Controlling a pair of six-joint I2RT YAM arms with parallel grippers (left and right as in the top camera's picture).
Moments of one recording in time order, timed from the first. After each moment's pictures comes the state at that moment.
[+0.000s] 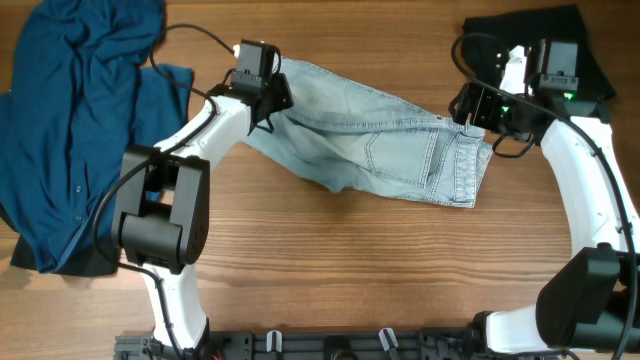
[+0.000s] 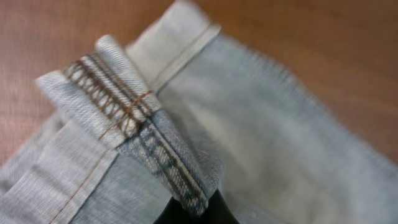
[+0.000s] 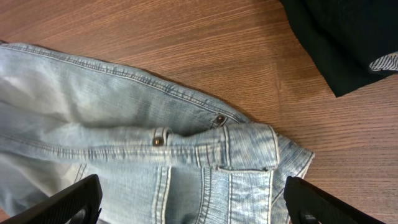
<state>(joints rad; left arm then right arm) -0.28 2.08 1.42 -0.26 0.00 -0.50 -0.11 1.63 1.31 -0.78 -0.22 0.16</state>
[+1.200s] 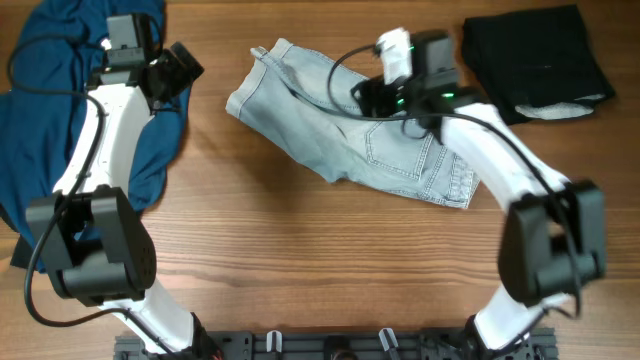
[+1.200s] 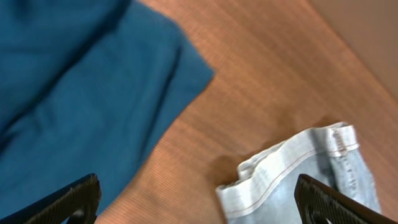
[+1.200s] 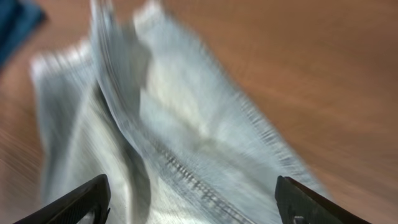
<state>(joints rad) 0.09 1.89 1.50 -0.62 0.01 -0.61 0.28 1.88 1.32 -0.28 -0.24 -0.07</state>
